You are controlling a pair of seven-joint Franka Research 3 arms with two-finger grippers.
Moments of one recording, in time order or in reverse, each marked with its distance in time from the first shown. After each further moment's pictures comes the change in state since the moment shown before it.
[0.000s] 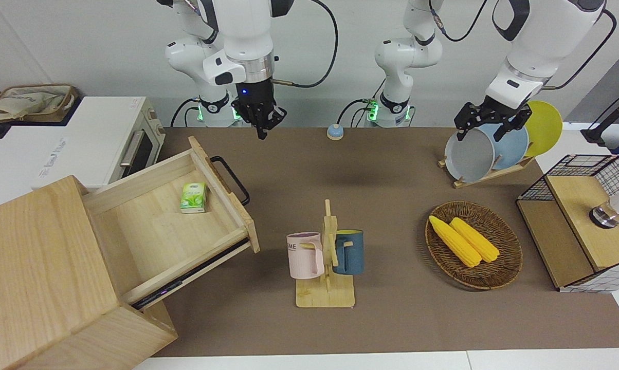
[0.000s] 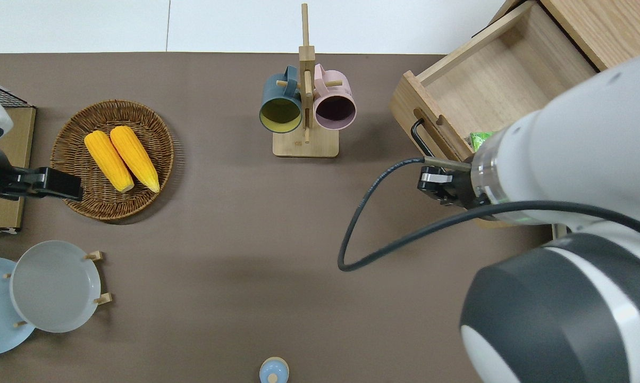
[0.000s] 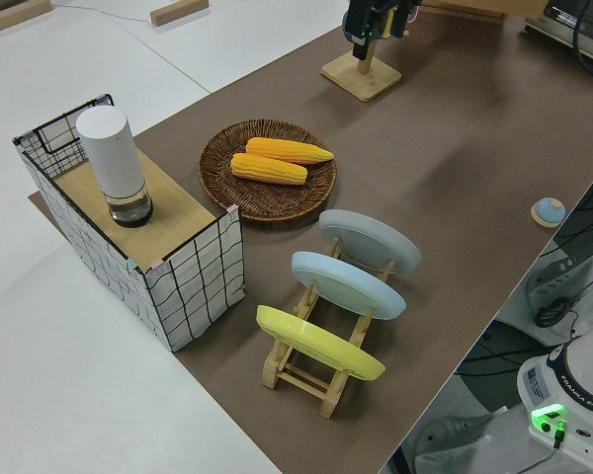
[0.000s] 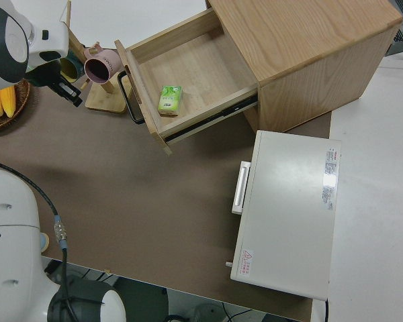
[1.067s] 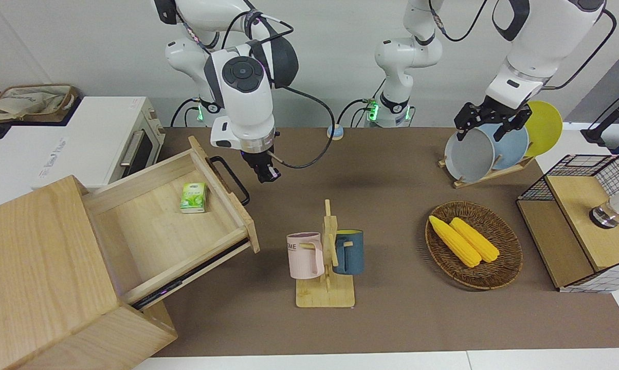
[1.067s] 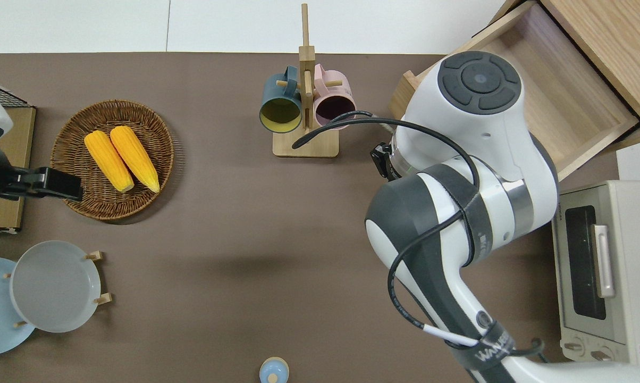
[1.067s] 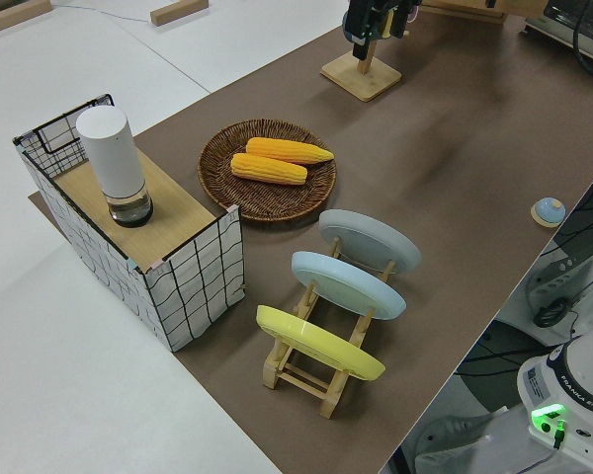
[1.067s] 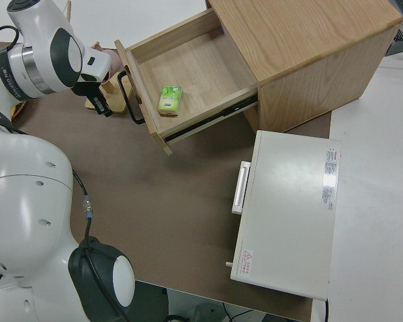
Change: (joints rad) left arm 0.000 0.000 0.000 0.000 0.000 0.000 0.000; right arm -0.041 0.173 -0.020 -0.042 0.028 0.105 0.307
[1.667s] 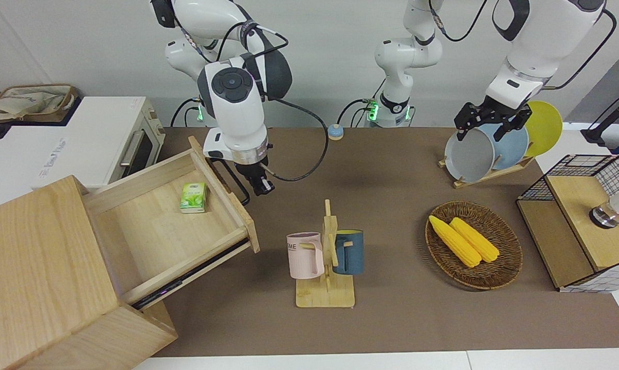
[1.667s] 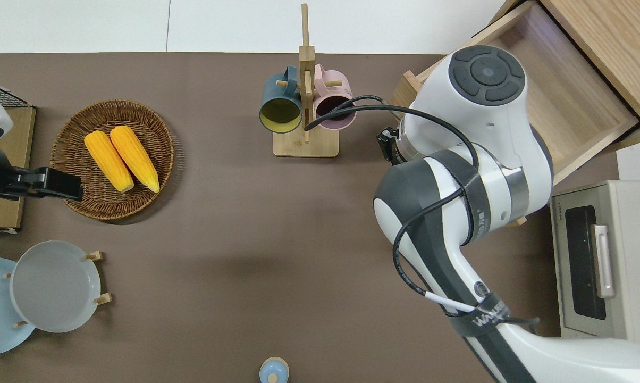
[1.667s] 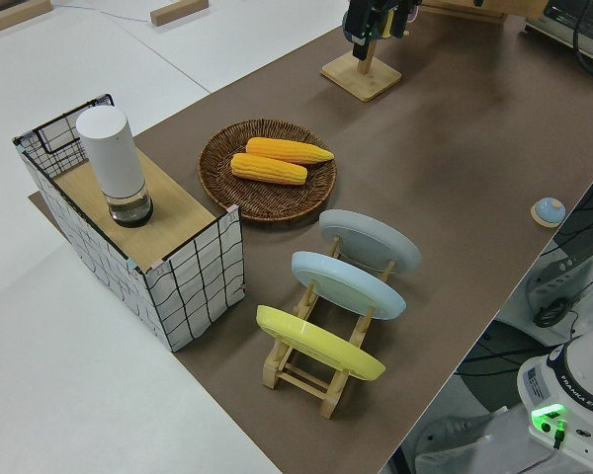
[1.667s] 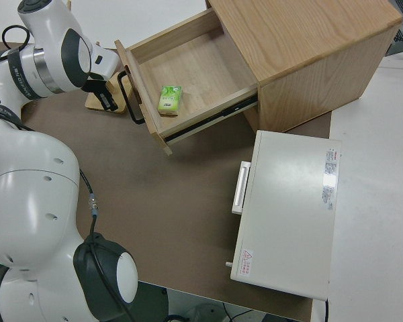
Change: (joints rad) left arm 0.000 0.000 0.000 0.000 0.000 0.000 0.000; right arm -0.037 0.030 -0.002 -0.001 0.000 0.090 0.019
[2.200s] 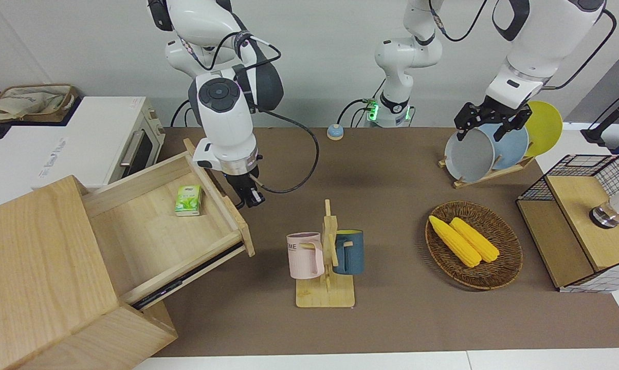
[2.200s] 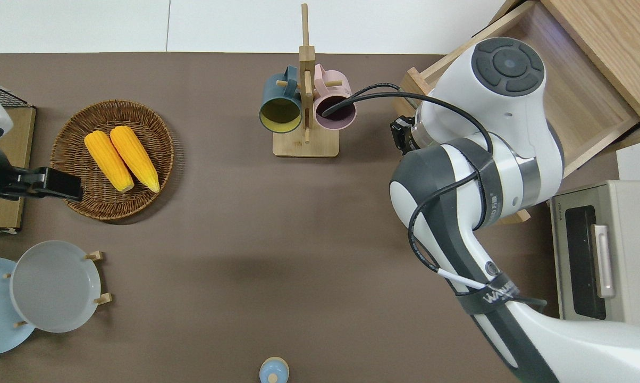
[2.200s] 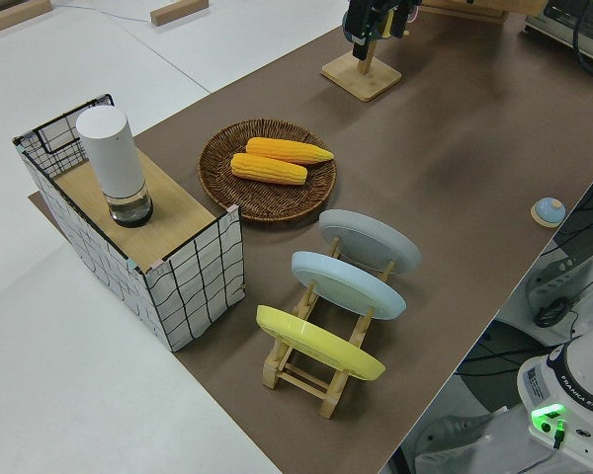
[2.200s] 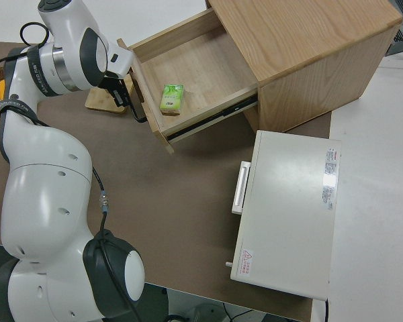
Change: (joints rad) left arm 0.000 0.000 0.000 0.000 0.000 0.000 0.000; right arm -0.031 0.026 0.003 0.002 -0.023 0.069 -0.002
